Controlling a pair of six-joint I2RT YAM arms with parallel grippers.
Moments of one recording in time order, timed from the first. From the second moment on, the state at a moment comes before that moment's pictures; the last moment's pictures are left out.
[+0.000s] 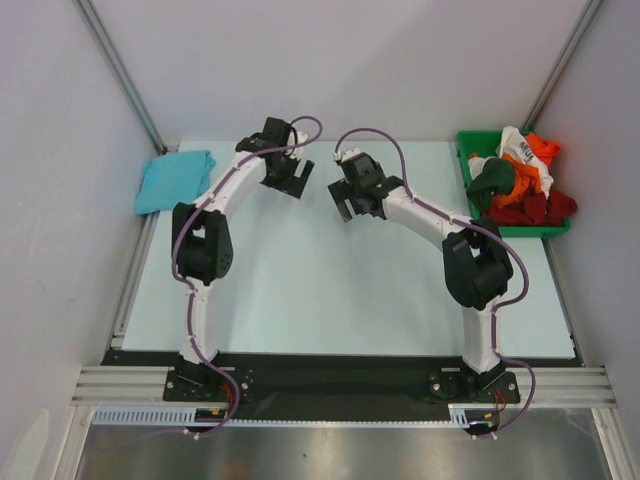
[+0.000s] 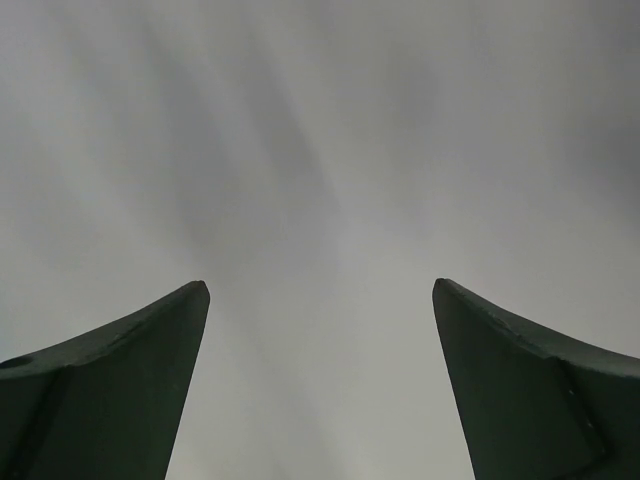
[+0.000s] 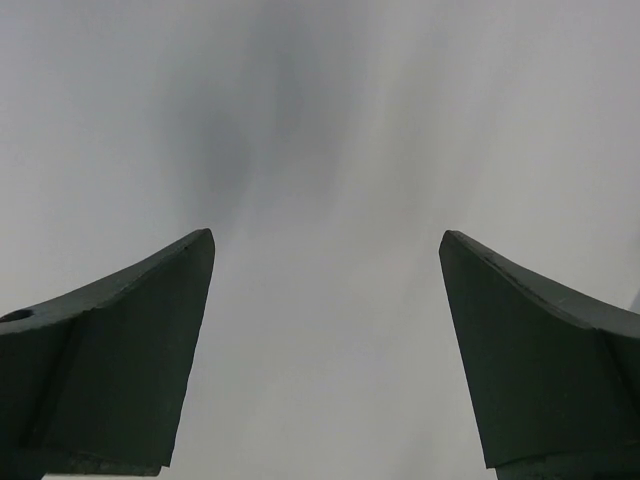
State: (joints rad) left arm -0.31 2.19 2.00 -0.83 0.00 0.12; right arm 0.59 2.00 1.62 -0.42 0.33 -0.01
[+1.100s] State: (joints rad) left arm -0.40 2.21 2.06 -0.88 0.09 0.20; right arm -0.23 1.91 1.73 -0.54 -0.08 -0.04
